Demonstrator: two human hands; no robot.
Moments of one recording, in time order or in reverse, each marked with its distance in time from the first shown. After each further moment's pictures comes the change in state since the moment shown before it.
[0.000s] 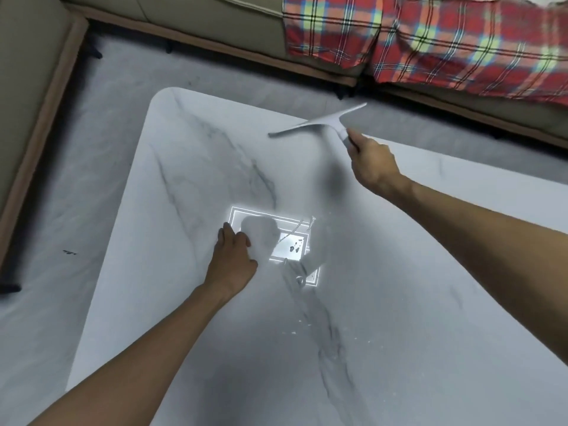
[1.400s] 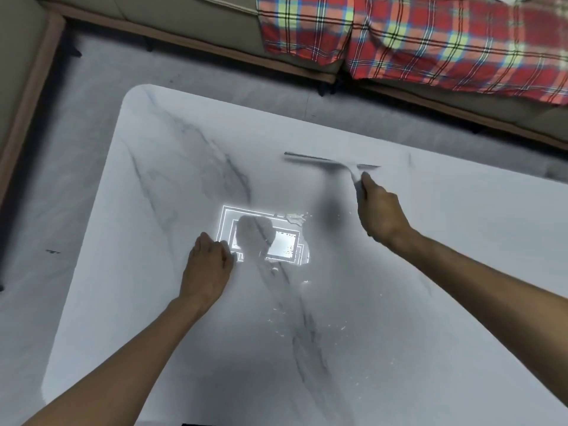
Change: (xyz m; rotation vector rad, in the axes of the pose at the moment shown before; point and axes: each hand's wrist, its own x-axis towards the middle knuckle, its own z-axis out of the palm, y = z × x) left_hand -0.045 0.022 0.006 0.061 0.167 0.037; right_hand -0.102 0.064 -0.007 0.073 -0.024 0.148
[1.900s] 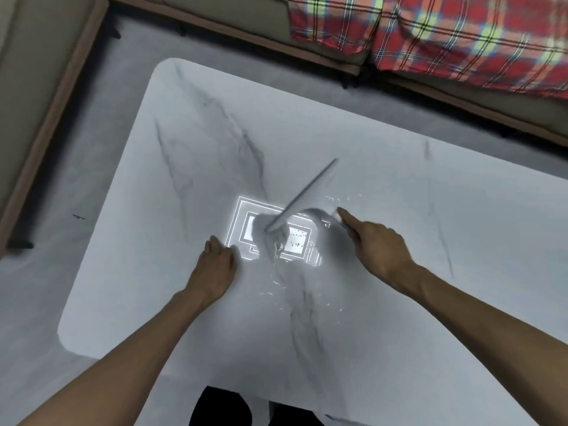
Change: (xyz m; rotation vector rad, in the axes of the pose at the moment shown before) left_hand -0.057 -0.009 0.028 0.096 -0.219 -0.063; right_hand -0.061 0.057 0.049 -0.293 -0.163 -0.332
